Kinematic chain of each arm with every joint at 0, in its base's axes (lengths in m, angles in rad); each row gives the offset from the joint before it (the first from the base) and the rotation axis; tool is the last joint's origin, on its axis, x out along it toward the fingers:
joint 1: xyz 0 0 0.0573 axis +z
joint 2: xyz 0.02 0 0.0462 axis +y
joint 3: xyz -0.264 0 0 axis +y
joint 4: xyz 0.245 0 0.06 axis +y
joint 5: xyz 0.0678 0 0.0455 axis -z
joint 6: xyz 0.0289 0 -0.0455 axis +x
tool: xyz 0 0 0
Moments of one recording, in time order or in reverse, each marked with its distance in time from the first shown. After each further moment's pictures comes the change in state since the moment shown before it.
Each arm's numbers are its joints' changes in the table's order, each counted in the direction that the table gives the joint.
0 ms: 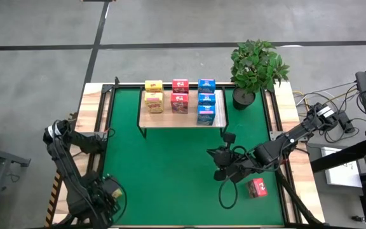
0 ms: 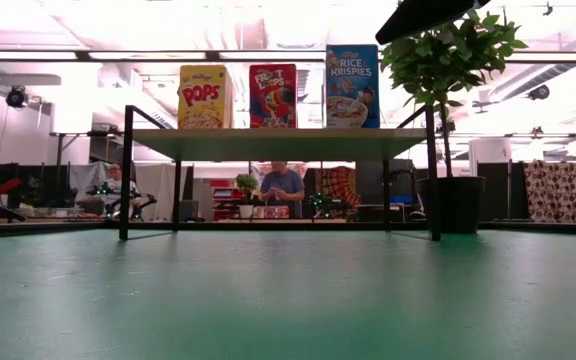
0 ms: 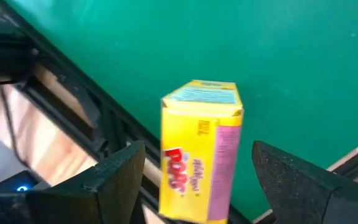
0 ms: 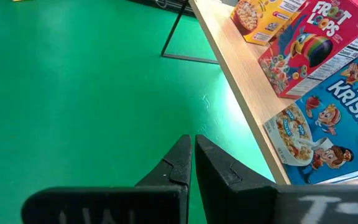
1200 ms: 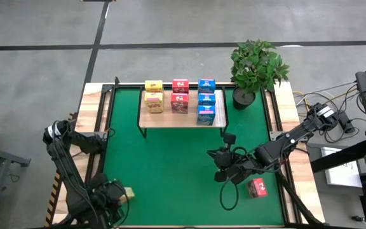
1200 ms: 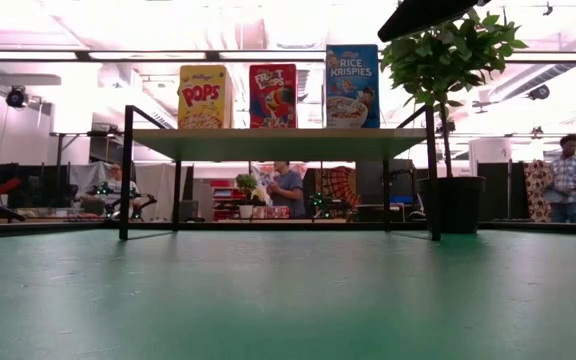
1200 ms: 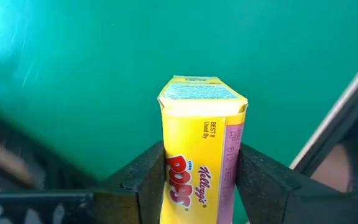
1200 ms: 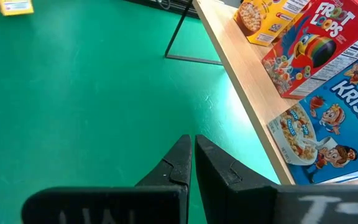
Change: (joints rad) left arm -0.006 0.001 -0.008 -0.146 -0.191 0.112; right arm 0.013 0.000 0.000 0.000 0.001 0.009
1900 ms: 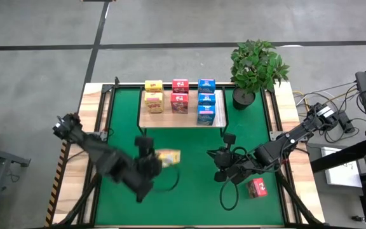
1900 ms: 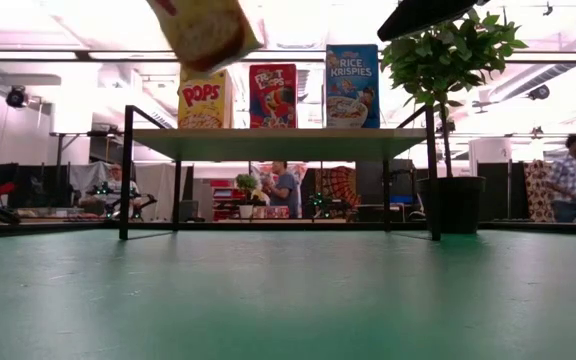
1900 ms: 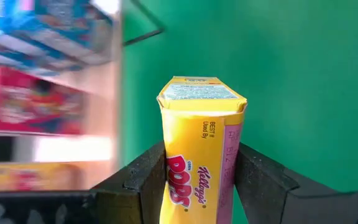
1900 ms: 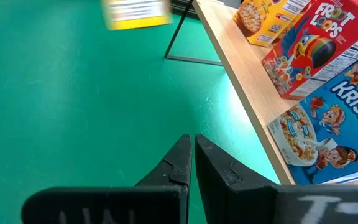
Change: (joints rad) left arm 0.478 0.000 -0.411 0.046 -0.426 1.310; right arm 0.000 0.000 0.000 -0.004 0.000 0.000
